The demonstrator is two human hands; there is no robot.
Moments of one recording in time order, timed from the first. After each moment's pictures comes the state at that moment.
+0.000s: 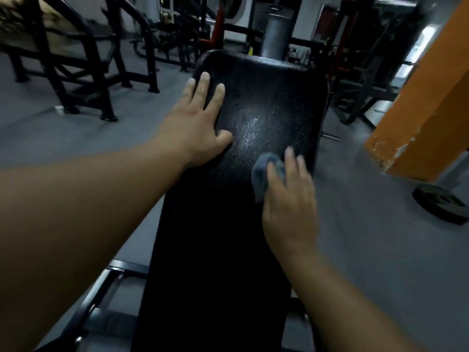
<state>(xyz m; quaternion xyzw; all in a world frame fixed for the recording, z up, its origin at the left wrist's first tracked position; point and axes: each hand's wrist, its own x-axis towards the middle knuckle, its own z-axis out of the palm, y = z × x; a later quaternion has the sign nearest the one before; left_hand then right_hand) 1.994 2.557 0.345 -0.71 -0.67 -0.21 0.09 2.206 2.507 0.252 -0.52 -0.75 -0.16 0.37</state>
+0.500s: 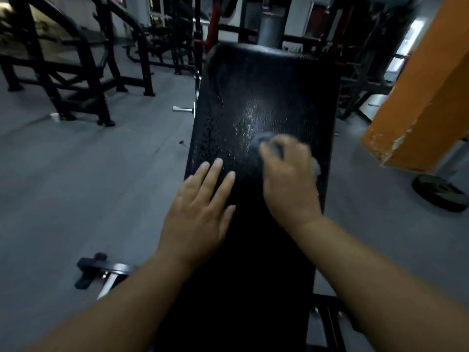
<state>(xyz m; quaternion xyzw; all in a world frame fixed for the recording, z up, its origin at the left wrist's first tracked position) 1.999 2.464 0.210 -0.74 -0.58 -0.28 0.18 2.175 2.523 0.265 -0.47 -0.76 -0.24 0.37</state>
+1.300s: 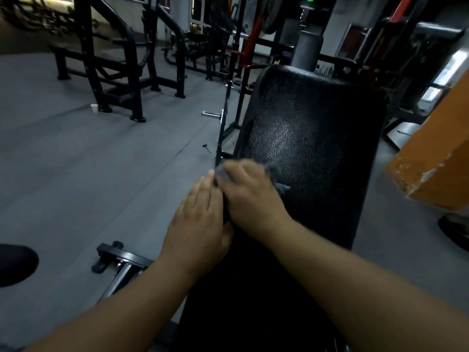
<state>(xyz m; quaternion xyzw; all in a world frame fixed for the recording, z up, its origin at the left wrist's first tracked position) 1.963 2.425 0.223 -0.67 -0.70 -0.25 0.08 2.074 2.521 0.267 -0.27 -0.91 -0.17 0.28</state>
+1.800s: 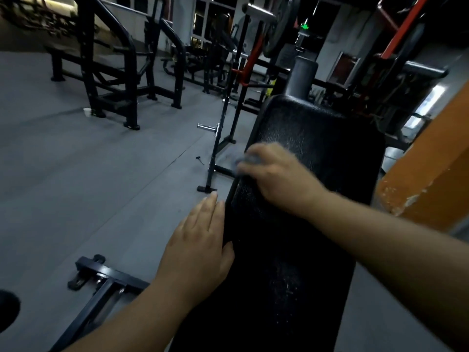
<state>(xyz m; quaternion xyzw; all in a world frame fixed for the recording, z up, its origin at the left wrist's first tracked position) 1.957 2.437 0.232 -0.67 -0.70 -0.25 0.06 2.097 2.582 0.354 -0.18 -0.94 -0.22 0.20</state>
